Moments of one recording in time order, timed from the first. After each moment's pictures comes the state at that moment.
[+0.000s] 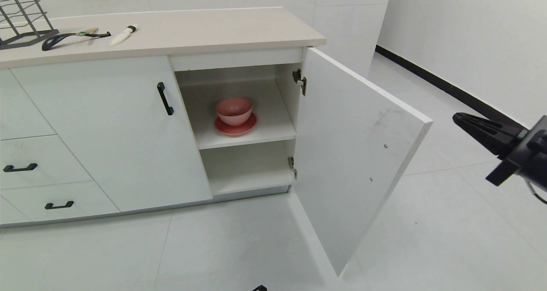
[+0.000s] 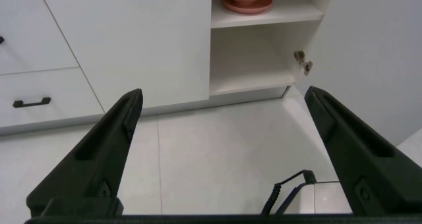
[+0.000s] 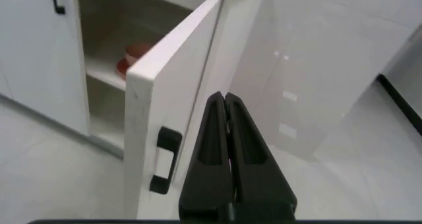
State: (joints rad) left arm 0.00 0.00 0.00 0.00 -0.05 -0.01; right arm 0.05 1.41 -0.33 -1.23 0.53 -0.25
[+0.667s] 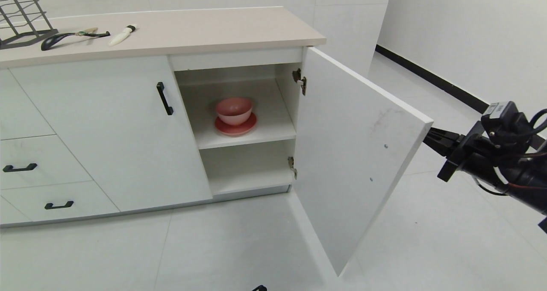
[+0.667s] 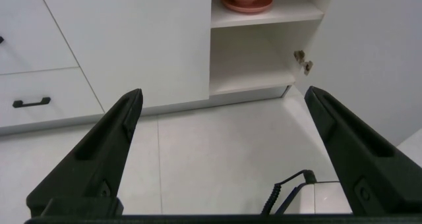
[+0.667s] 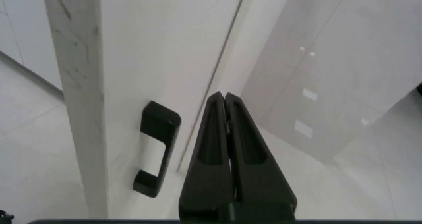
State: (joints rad) left arm 0.00 0.00 0.00 0.00 -0.05 -0.01; right arm 0.07 1.71 -0.42 -1.36 0.59 -0.33
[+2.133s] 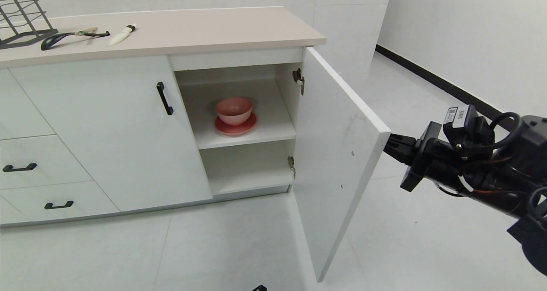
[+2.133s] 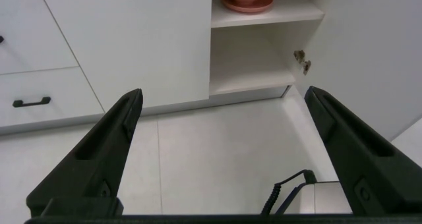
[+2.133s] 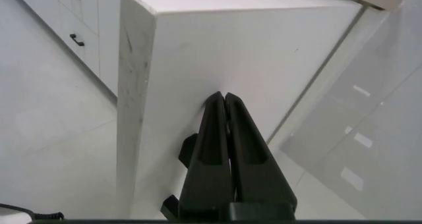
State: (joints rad) left arm 0.00 0.00 0.00 0.00 -0.05 -0.01; right arm 0.32 1.74 -0.46 -1.36 0.61 -0.33
